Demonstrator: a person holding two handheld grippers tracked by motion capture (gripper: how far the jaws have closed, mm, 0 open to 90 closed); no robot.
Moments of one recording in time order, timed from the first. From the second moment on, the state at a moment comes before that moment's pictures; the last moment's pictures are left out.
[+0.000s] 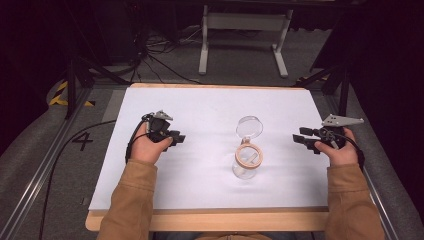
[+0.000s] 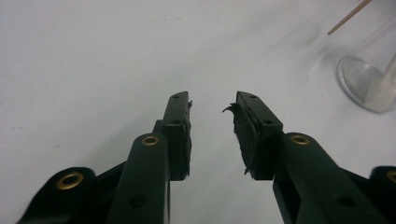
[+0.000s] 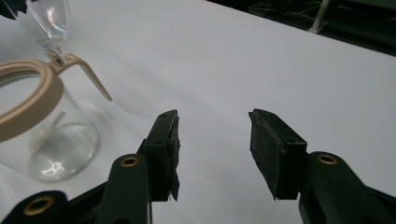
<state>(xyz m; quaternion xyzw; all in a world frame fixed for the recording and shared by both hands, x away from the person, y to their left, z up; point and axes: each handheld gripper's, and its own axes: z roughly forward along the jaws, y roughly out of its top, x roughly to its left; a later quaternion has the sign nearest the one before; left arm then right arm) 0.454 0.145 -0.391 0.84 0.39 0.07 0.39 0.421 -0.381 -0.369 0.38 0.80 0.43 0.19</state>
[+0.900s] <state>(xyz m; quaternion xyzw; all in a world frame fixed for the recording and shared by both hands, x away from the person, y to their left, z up) 0.461 0.143 -0.410 0.85 0.39 0.02 0.35 0.438 -0.375 -0.418 0.42 0.84 0.31 0.15</state>
